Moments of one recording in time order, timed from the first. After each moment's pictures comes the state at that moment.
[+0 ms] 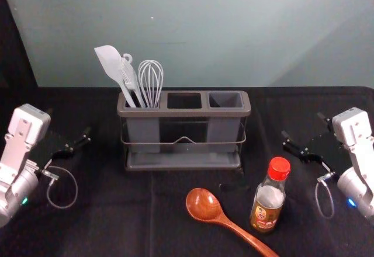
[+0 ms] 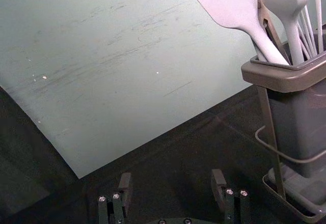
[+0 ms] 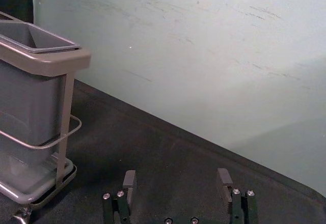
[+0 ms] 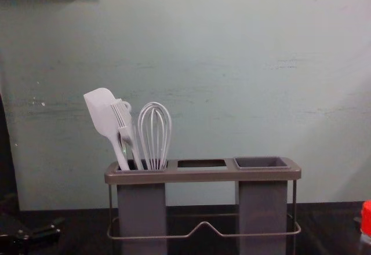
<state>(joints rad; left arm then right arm) -0.20 0.60 0.45 -1.41 -0.25 -0.12 0.03 0.20 0.60 -0.45 -1.41 0.25 -0.12 -0.03</state>
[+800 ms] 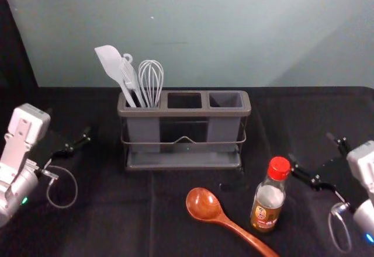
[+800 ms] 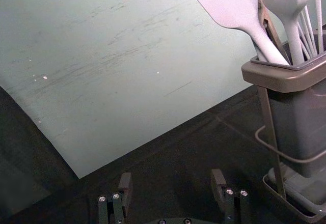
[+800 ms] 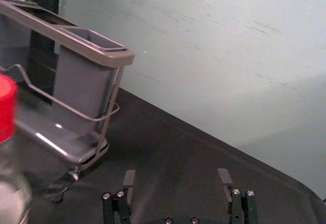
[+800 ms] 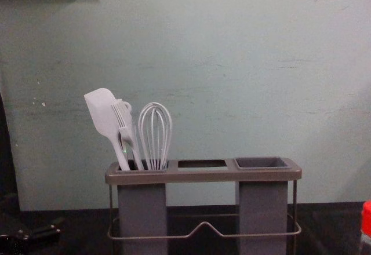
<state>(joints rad) -0.20 0.60 0.45 -1.41 -0.25 -0.12 0.03 -0.03 0.70 -0.38 -1.62 0.20 -0.15 -0.08</state>
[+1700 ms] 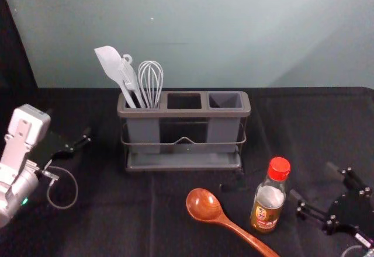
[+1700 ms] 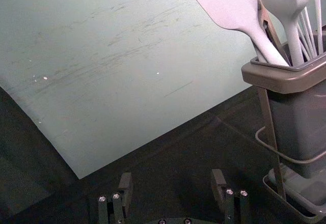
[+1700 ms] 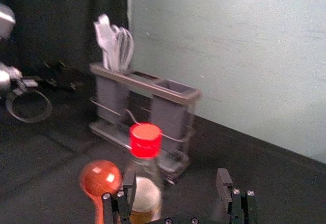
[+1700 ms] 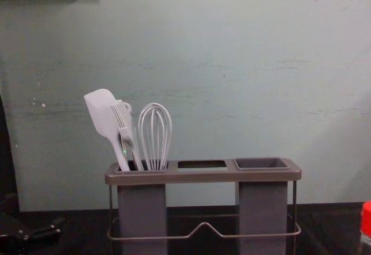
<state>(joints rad) -0.20 0.60 0.45 -1.41 -0.25 -0.12 0.03 -0.42 0.87 -0.17 -1.95 0.45 -0.25 0.10</state>
